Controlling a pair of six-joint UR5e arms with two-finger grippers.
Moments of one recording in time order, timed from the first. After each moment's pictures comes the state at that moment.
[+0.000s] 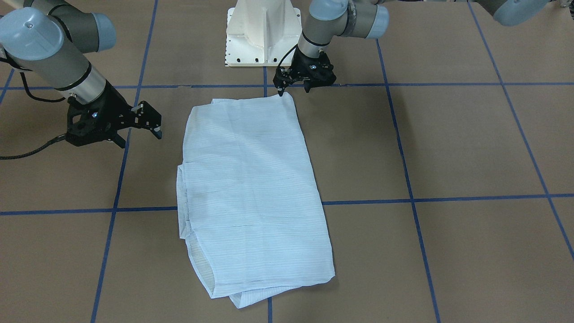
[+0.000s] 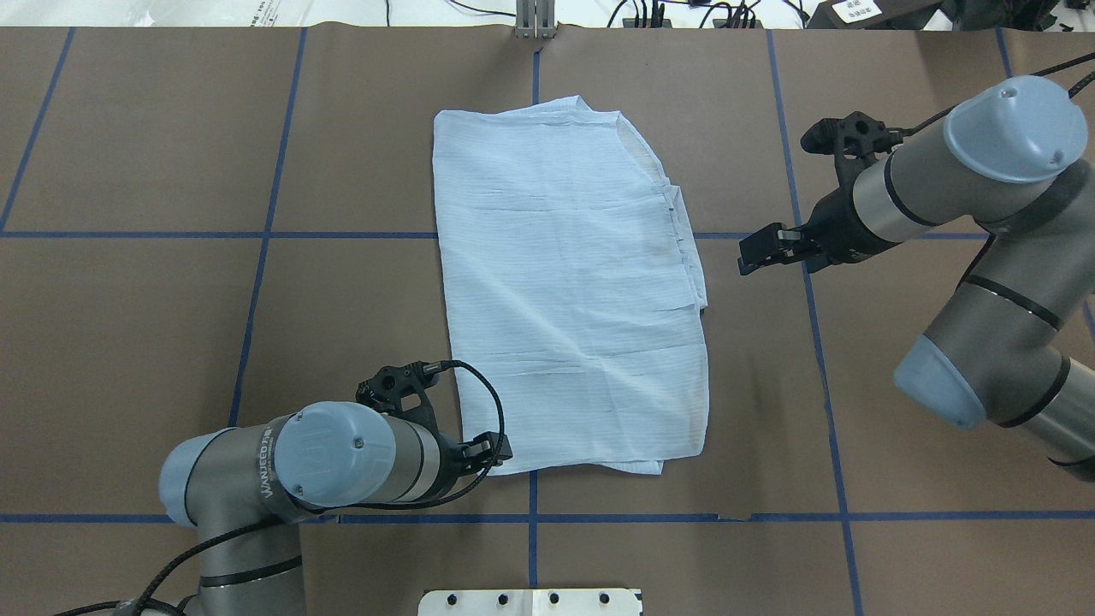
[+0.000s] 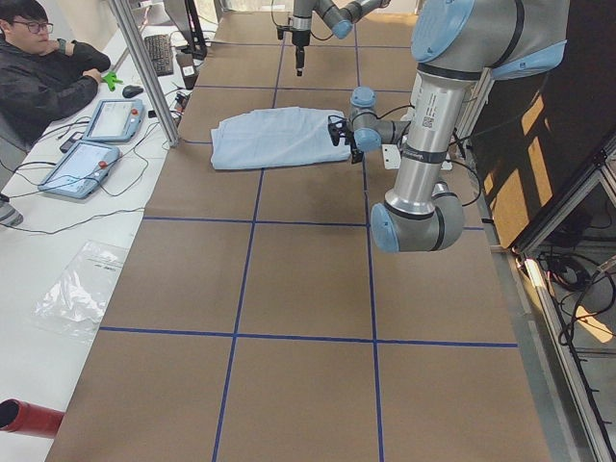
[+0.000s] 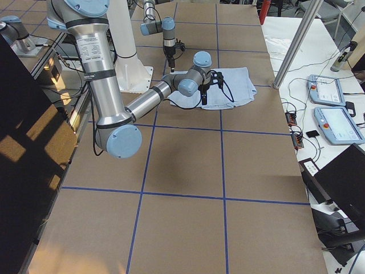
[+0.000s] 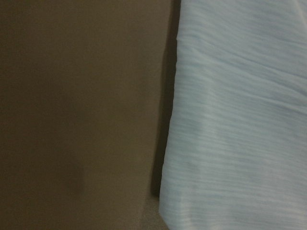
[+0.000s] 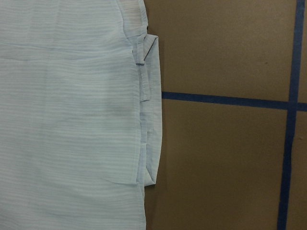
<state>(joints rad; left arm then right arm) -0.24 -2.02 -1.83 -1.86 -1.71 -1.74 0.82 -1.32 1.89 -1.27 2.15 0.96</state>
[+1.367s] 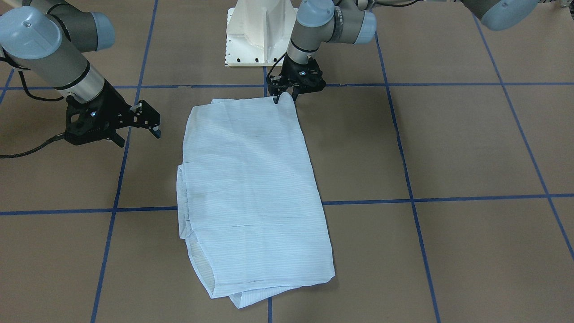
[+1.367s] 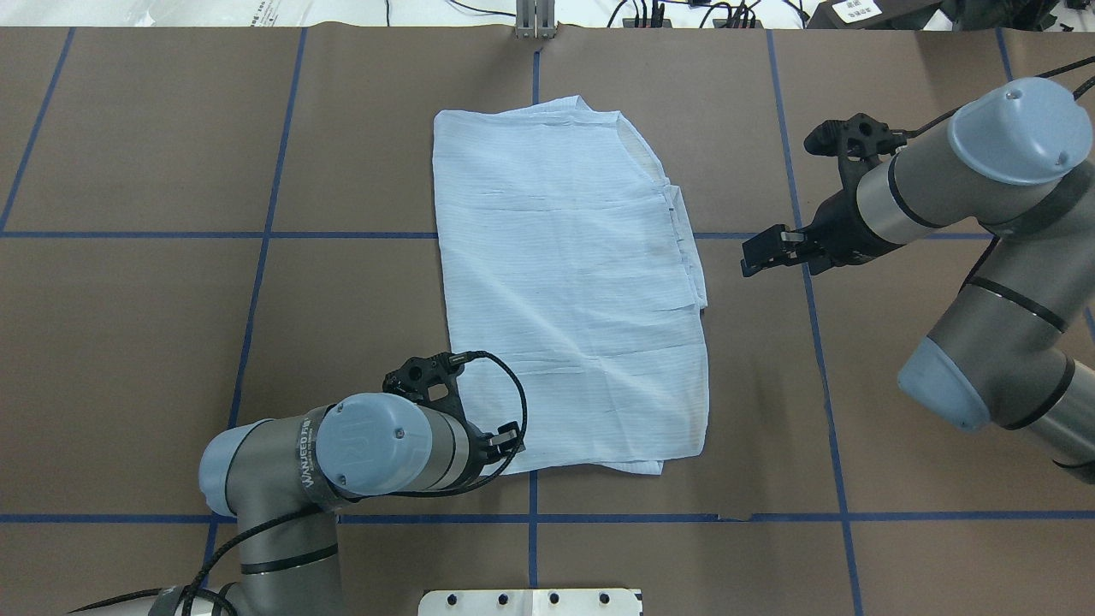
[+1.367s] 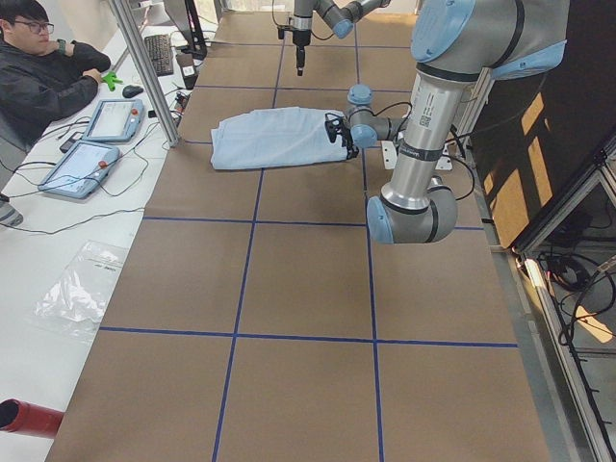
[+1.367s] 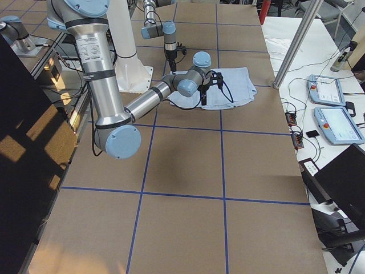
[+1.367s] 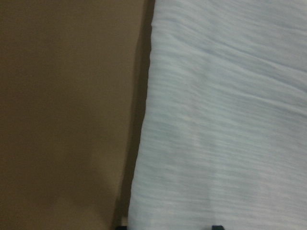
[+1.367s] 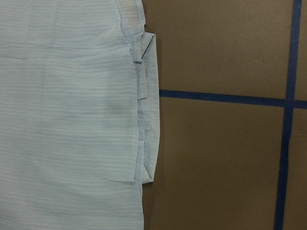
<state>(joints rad) -0.25 -2.09 -1.77 -1.86 -1.69 -1.74 0.83 -1.32 1.89 -1.27 2.15 0.96</state>
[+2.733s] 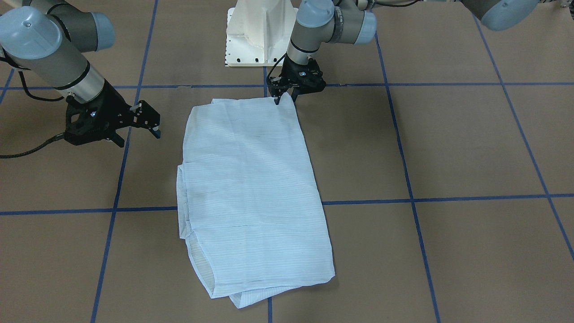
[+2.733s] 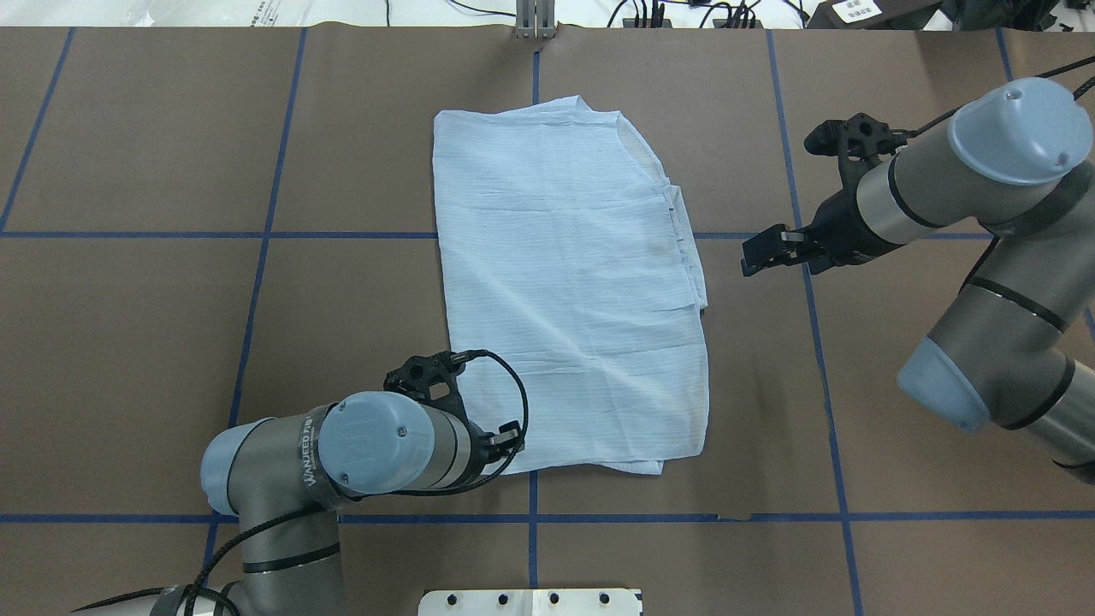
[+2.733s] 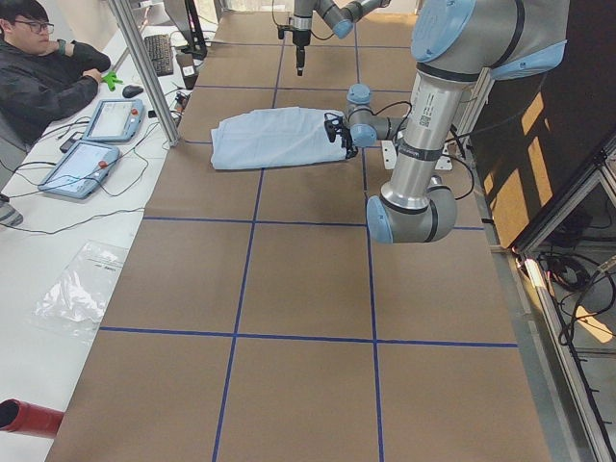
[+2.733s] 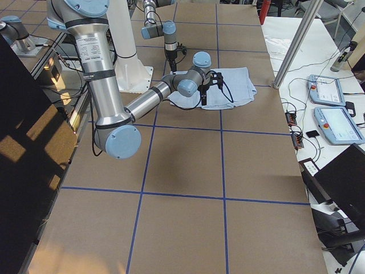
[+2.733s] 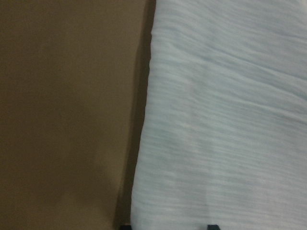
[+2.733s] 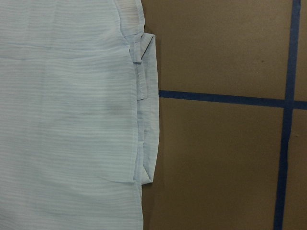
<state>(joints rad) -0.25 -2.09 -1.77 -1.85 -1.69 -1.74 0.83 -1.32 1.89 -1.27 2.15 0.96</state>
